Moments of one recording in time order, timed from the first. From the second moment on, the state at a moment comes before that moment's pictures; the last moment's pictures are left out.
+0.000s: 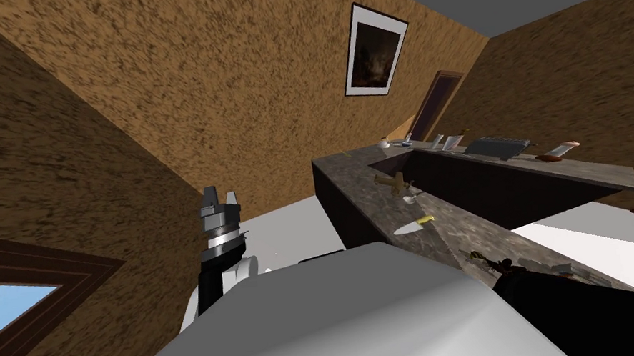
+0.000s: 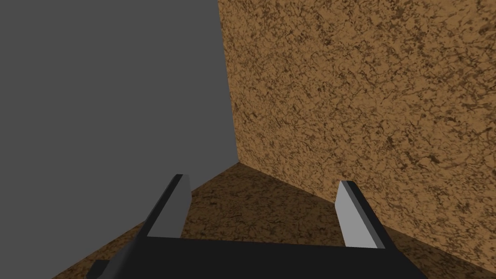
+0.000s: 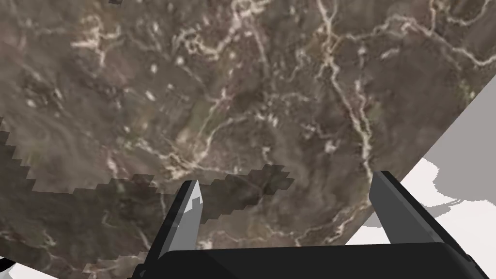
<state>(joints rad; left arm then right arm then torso) 0.51 -0.03 0.05 -2.34 -0.07 -0.38 -0.01 1.41 -1.05 -0.32 -1.19 -2.21 0.65 -0.71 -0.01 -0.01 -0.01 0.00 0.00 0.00</state>
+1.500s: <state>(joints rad) 0.51 -0.03 0.05 -2.34 -0.07 -0.38 -0.01 1.31 -1.04 -0.28 -1.14 -2.28 0.75 -0.70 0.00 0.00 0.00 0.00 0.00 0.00</state>
